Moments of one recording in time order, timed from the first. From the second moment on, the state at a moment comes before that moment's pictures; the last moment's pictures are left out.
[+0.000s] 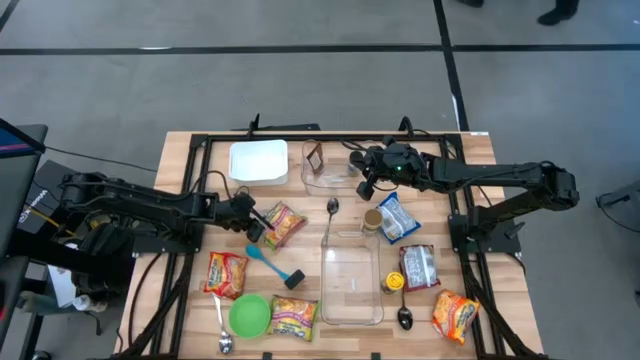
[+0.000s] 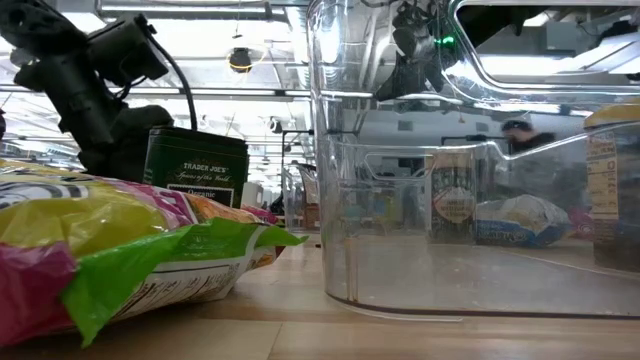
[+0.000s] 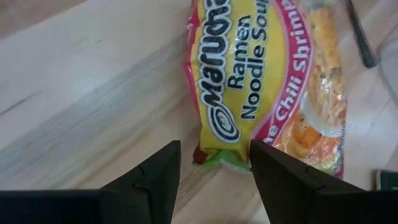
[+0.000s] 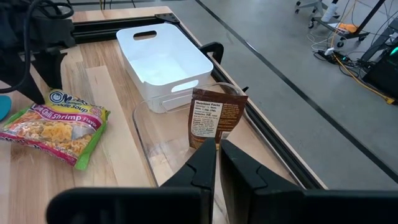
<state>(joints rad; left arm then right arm) 0.04 1.04 0.31 -0.21 -0.12 -0.88 -0.22 1.28 0.91 -0.11 0.31 0.00</state>
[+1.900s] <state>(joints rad) 0.04 0.99 0.31 0.12 -0.17 -0.55 -0.22 1.28 0.91 -0.11 0.31 0.00</state>
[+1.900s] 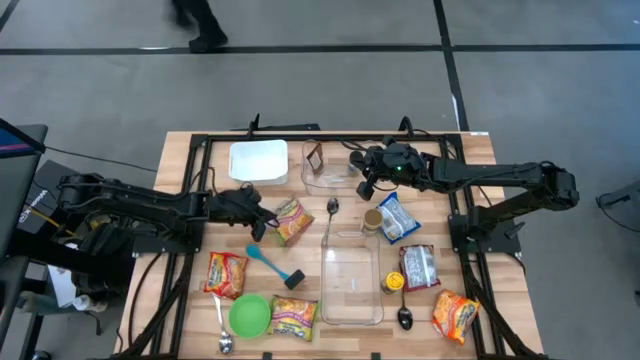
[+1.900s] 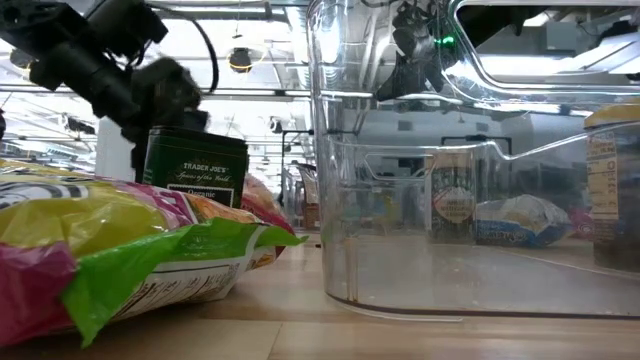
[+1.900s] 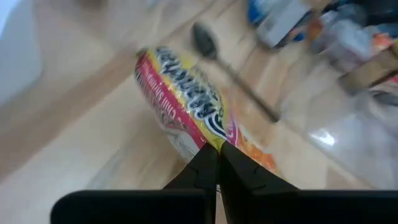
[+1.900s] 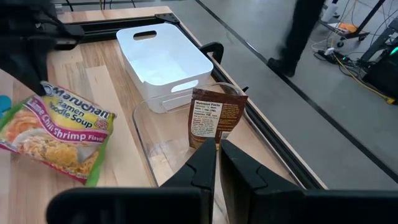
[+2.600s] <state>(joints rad) 0.04 0.86 0.31 0.41 0.01 0.09 -0.22 1.28 0.91 -0.10 0.31 0.00</state>
